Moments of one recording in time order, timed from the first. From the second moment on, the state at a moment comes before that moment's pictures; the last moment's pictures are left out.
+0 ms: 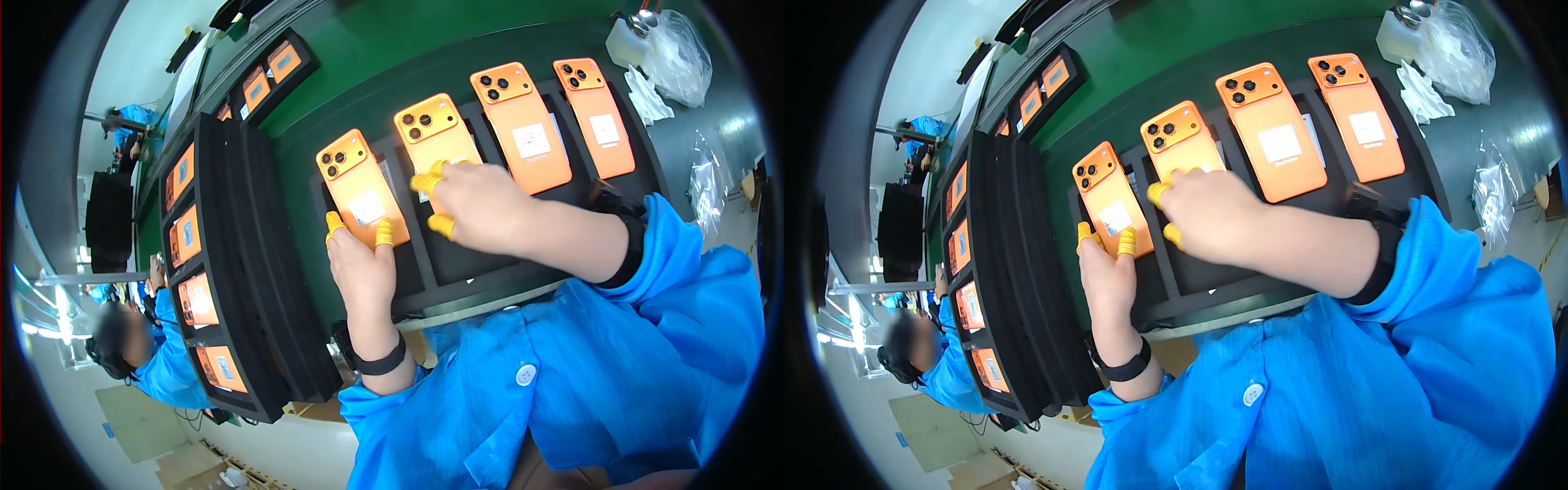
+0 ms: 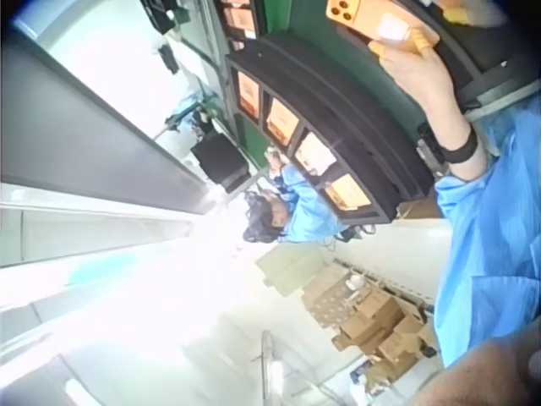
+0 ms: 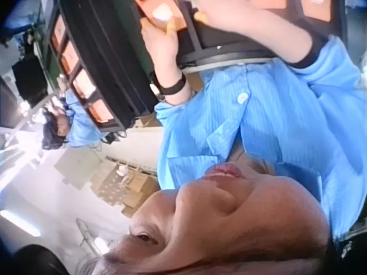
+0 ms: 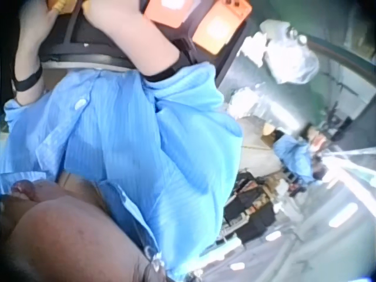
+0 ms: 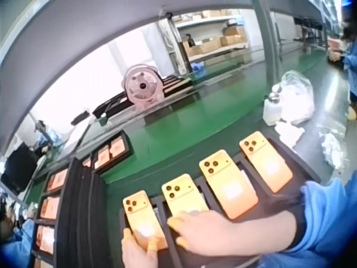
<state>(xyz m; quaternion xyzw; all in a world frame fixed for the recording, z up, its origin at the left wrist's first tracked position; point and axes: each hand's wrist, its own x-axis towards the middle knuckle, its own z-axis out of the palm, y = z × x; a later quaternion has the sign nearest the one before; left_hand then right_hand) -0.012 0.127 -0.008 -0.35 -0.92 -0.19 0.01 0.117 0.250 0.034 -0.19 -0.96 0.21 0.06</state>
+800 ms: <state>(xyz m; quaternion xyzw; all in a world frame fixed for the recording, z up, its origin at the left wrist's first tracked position) -0.025 0.080 -0.032 -0.35 -0.54 -0.72 -0.26 0.087 0.232 0.008 -0.20 -0.85 0.49 0.09</state>
